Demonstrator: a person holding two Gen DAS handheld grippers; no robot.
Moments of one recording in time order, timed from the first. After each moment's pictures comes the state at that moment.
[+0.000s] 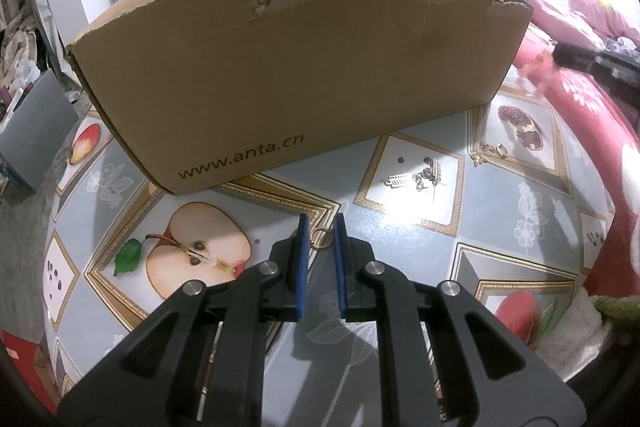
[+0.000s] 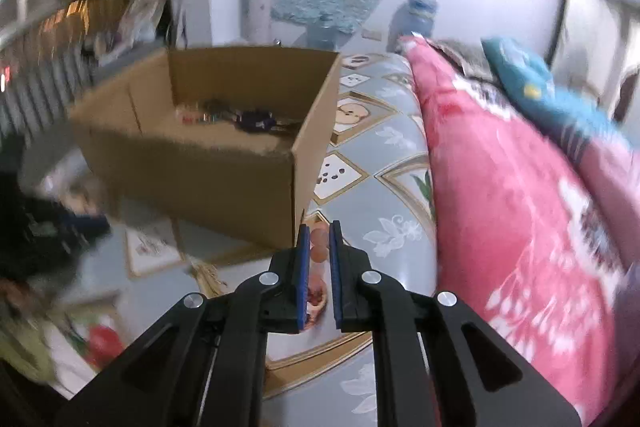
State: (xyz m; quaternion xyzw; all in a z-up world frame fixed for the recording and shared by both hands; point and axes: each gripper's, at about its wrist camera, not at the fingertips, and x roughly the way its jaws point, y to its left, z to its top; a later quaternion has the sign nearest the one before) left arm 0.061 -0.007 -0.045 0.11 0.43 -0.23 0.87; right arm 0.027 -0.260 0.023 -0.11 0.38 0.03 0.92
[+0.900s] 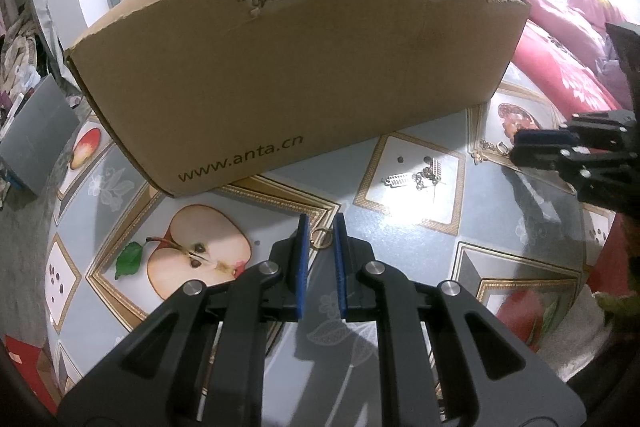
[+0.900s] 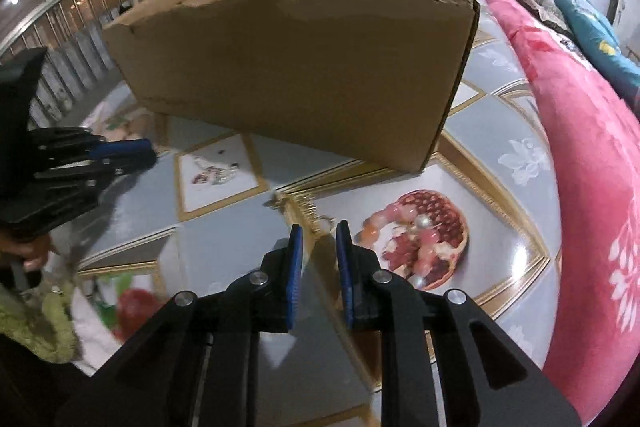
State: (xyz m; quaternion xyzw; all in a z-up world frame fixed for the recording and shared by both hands) left arm 0.060 -0.010 -0.046 0.11 0.43 -0.23 0.87; right arm 0.042 -0.226 -0.034 -0.04 0.47 0.12 0.88
